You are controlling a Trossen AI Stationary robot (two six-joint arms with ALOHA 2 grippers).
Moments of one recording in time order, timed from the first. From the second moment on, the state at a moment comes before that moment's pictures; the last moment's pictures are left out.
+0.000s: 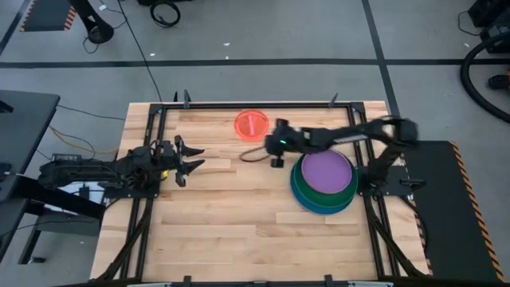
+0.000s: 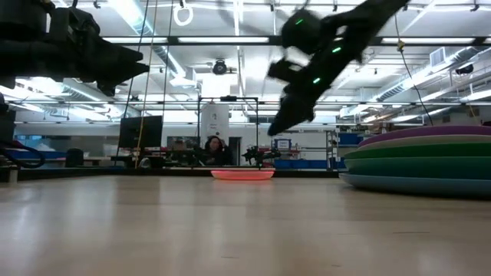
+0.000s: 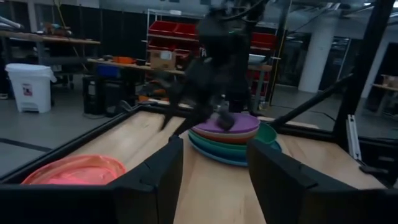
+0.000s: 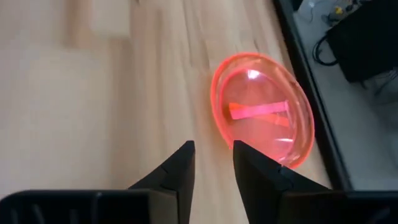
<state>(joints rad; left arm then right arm) 0.13 0.36 0.01 0.45 -0.07 -0.12 -0.19 1.62 0.95 -0.06 0.28 -0.28</state>
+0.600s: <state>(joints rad) 0.11 0.36 0.01 0.45 -0.10 -0.12 -0.34 2.11 1.43 -0.43 0.26 -0.77</state>
